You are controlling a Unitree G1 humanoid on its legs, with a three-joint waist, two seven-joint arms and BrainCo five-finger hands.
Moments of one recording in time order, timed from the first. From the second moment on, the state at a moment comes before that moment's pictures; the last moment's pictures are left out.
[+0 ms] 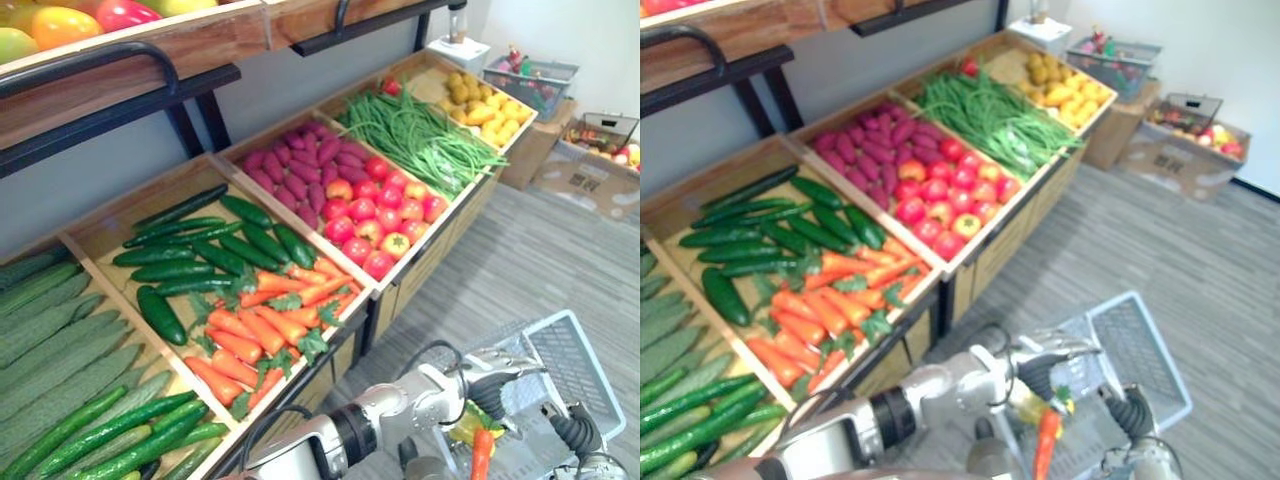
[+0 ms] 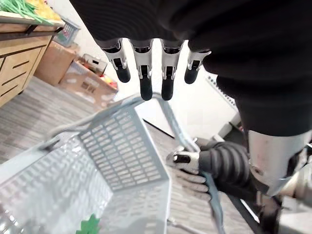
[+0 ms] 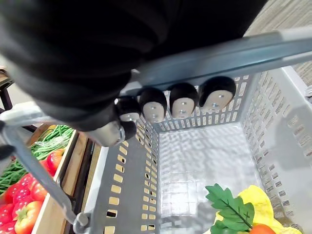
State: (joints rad) left arm -0.51 -0.15 -1.02 0.58 0.66 -0.19 0.06; right arm 0.47 -0.23 -0.31 0.15 -0.22 -0.07 0.00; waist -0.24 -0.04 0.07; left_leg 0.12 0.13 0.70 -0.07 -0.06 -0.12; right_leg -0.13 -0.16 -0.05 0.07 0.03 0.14
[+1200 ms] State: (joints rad) left arm 0.28 0.12 0.50 0.44 0.45 -0.18 0.58; right arm 0.19 -0.18 -0.66 1.04 -0.19 -0.10 -0.23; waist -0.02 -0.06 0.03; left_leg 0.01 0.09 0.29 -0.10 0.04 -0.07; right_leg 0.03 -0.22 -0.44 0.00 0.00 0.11
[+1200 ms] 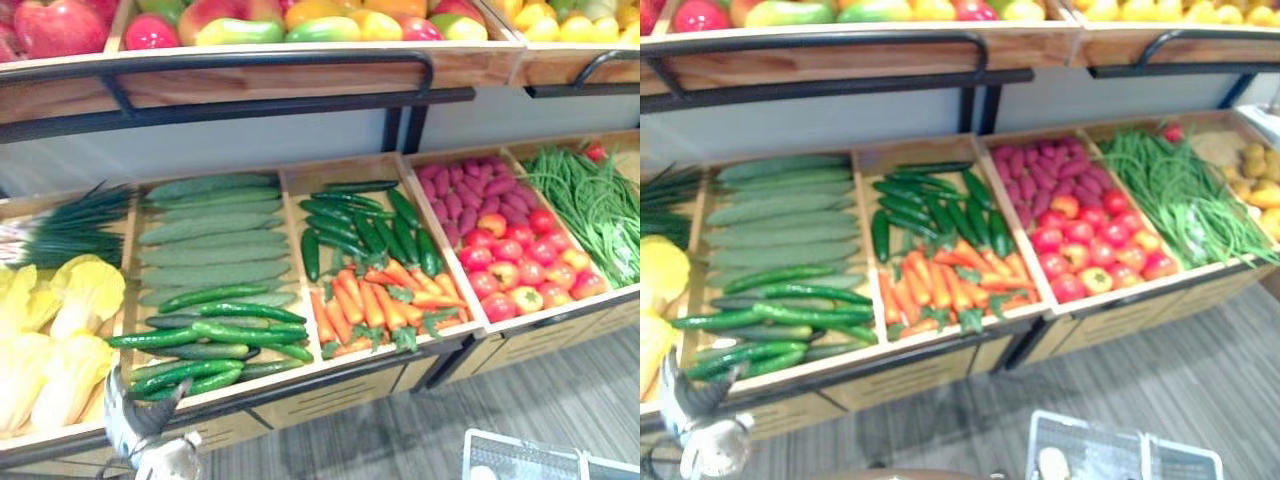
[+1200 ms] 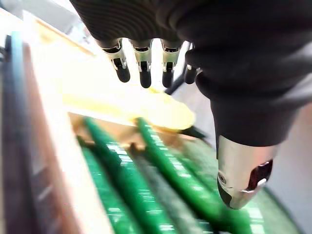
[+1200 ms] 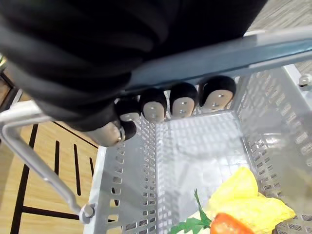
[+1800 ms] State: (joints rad) left arm 0.28 -0.01 0.79 0.97 0.20 -0.06 0.46; right arm 0.12 -0.14 -0.77 1.14 -0.20 -0.09 -0.28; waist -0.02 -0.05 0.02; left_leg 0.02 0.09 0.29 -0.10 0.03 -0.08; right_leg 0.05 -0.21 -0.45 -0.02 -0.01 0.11
